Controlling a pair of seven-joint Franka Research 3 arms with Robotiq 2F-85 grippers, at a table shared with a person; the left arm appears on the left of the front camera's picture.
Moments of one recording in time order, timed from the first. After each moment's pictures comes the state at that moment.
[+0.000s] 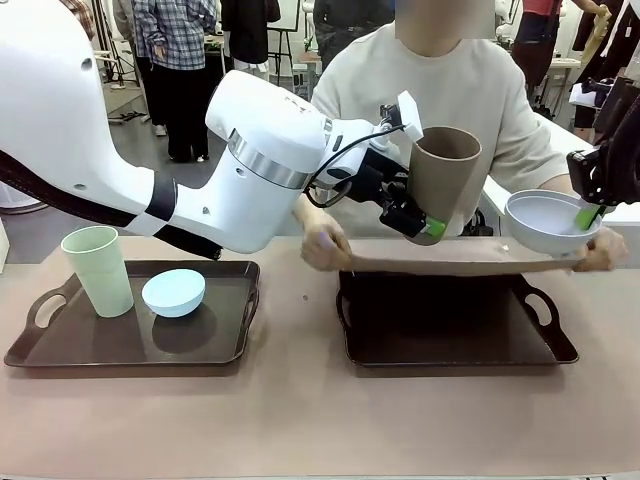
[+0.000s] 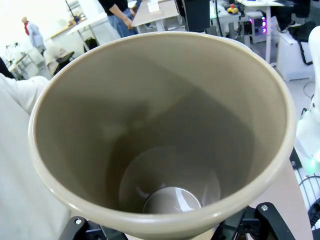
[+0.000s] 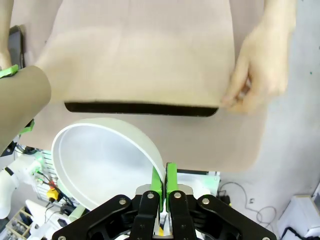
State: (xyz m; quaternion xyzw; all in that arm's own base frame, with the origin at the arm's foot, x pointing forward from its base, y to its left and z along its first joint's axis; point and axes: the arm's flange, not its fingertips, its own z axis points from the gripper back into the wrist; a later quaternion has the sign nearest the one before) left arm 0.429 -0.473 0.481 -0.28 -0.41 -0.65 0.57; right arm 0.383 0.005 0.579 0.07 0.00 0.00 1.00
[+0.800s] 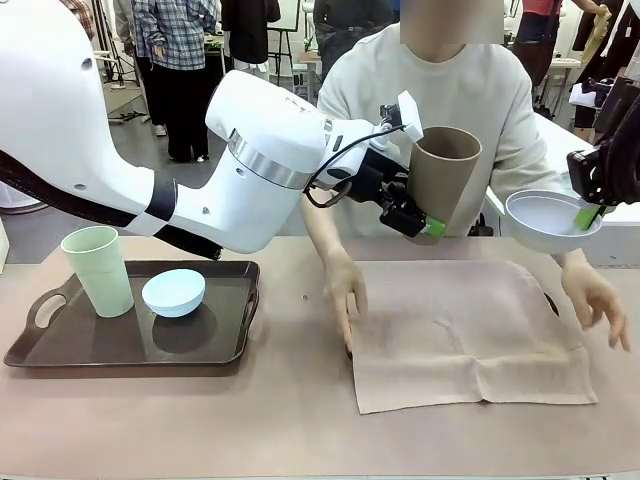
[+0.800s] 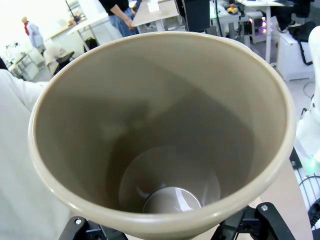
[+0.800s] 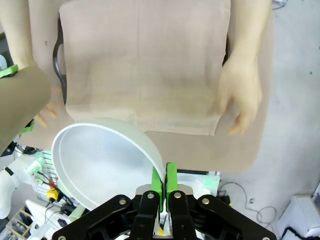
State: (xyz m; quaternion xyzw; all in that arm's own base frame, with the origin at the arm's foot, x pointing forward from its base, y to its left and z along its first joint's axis) left arm 0.429 -0.473 0.481 -0.28 -0.41 -0.65 0.57; right arm 0.383 0.005 0.579 0.07 0.00 0.00 1.00
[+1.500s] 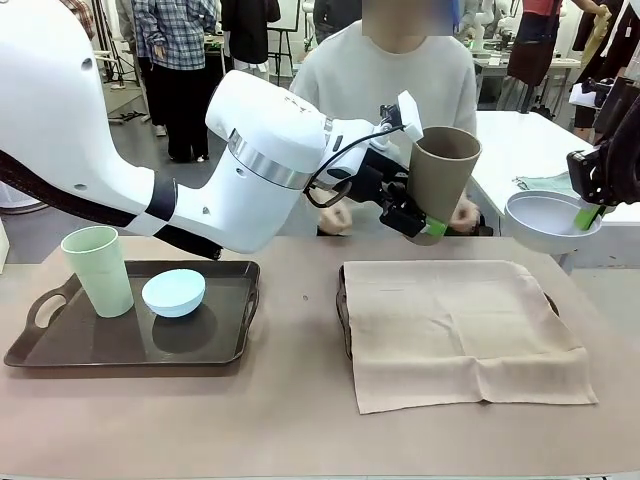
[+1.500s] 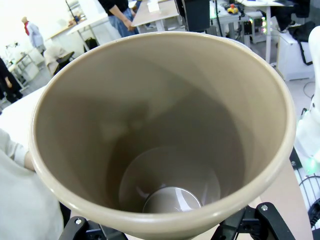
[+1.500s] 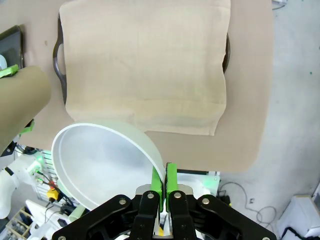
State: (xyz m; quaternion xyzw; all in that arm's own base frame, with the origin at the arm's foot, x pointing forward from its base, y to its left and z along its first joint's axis) left arm 0.429 -0.473 0.481 -0.28 -0.41 -0.65 0.57; right arm 0.383 0.005 0.579 0.07 0.00 0.00 1.00
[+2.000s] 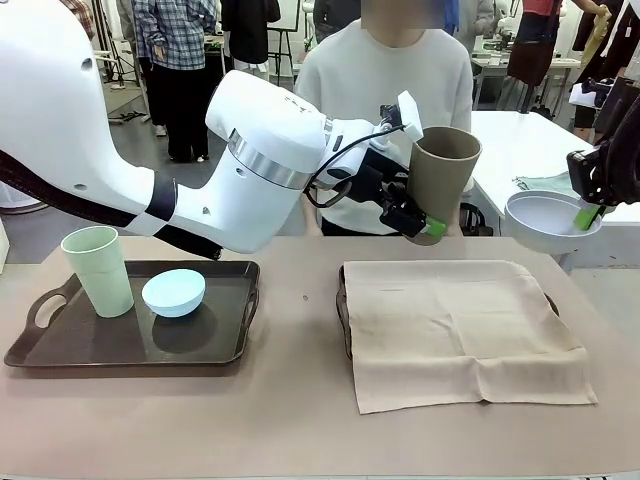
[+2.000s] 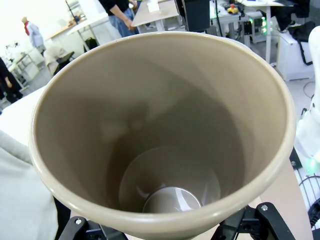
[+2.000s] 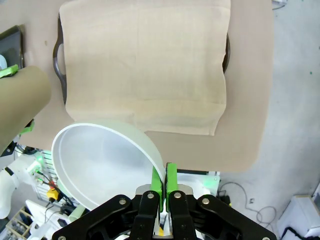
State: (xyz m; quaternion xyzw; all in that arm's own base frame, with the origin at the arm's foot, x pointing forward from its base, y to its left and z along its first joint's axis) left arm 0.429 -0.473 0.481 -0.28 -0.41 -0.65 0.57; right arm 0.383 0.005 0.579 0.07 0.00 0.00 1.00
